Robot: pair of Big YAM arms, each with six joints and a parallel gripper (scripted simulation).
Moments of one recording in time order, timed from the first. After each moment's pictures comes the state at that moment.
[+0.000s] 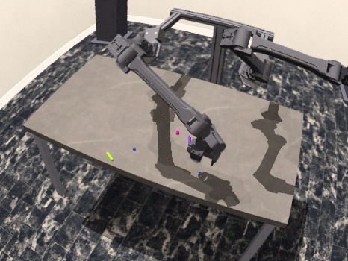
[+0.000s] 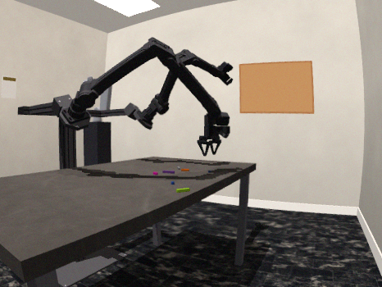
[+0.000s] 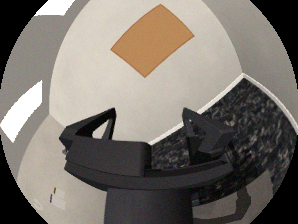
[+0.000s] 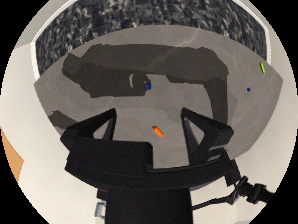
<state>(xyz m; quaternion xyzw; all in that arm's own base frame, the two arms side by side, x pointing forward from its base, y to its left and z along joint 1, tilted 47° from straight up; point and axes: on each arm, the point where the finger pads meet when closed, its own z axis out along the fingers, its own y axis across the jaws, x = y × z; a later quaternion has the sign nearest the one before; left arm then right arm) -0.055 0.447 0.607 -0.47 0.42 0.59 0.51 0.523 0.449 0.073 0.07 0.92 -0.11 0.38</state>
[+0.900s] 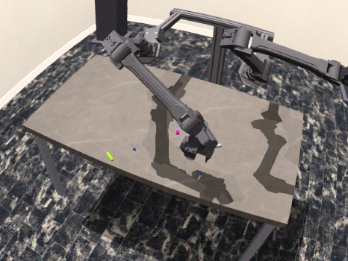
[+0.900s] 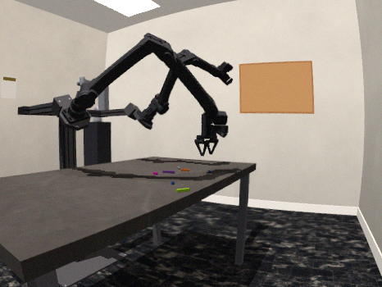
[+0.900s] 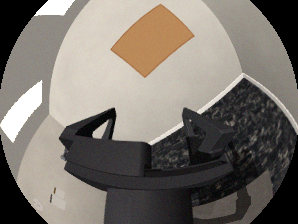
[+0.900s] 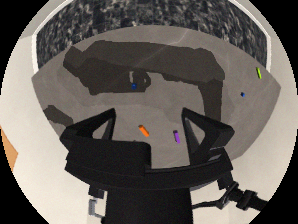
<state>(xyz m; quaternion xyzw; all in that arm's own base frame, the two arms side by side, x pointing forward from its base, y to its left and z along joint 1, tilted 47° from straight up) -0.055 0.447 0.607 -0.47 0.42 0.59 0.51 0.515 0.420 0.082 0.04 0.92 -0.13 0.37</state>
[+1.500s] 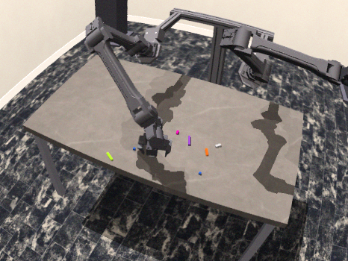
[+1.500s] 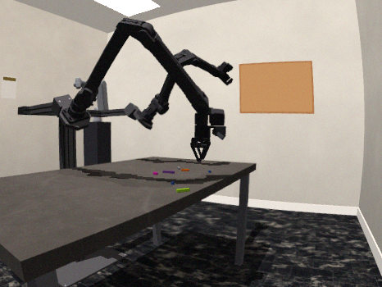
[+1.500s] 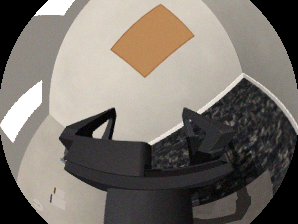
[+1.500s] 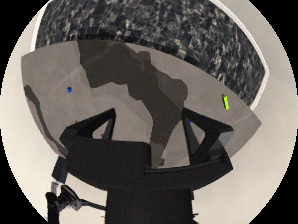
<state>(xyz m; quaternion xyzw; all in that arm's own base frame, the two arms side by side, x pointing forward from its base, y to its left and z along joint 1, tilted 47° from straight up) -0.055 0.447 0.607 -0.47 0.42 0.59 0.51 0.534 0.255 0.153 -0.12 0.91 -0.19 0.35</state>
